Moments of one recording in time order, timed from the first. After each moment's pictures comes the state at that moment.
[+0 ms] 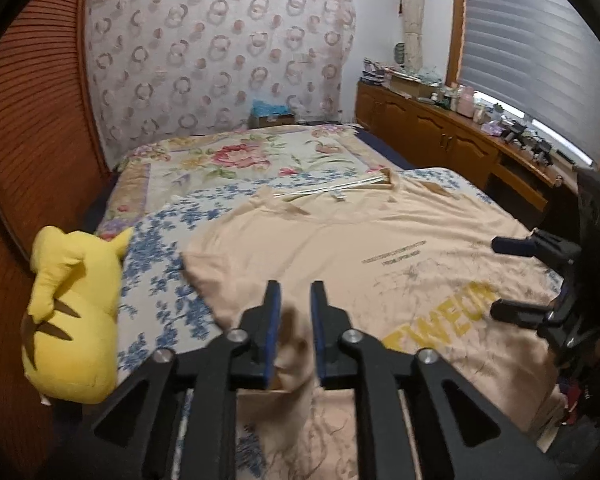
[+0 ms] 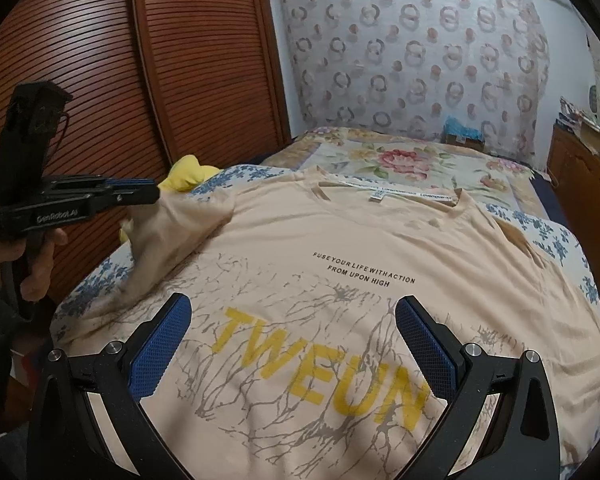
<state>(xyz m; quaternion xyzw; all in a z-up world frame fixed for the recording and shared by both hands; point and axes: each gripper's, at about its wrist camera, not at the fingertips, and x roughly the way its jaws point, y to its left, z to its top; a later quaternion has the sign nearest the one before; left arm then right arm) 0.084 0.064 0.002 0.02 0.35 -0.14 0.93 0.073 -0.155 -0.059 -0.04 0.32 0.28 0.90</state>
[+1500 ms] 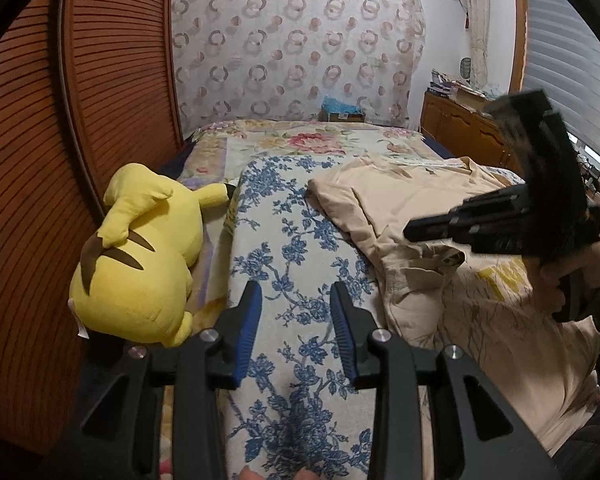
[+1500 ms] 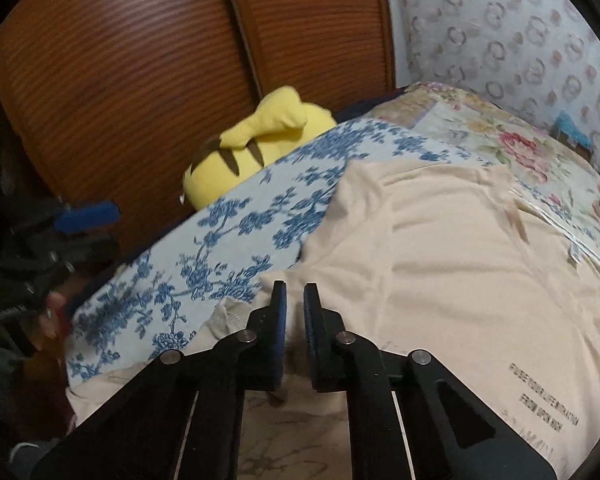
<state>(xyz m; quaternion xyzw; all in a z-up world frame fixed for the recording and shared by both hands) 0.021 0.158 -0.045 -0.01 0.35 -0.03 0.94 0.154 0.005 -0.091 -0.10 0.40 0.43 0.80</state>
